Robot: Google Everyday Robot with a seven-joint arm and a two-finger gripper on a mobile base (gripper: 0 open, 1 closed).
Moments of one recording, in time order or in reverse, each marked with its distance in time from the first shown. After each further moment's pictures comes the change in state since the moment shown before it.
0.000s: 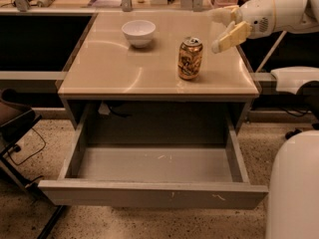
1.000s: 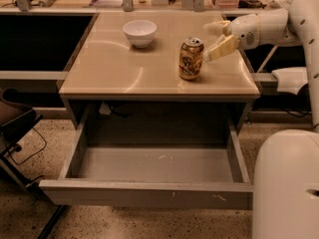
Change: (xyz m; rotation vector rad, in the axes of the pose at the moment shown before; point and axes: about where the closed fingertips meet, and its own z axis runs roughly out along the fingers) arm 0.047 -0.039 0.021 0.033 0.001 0.057
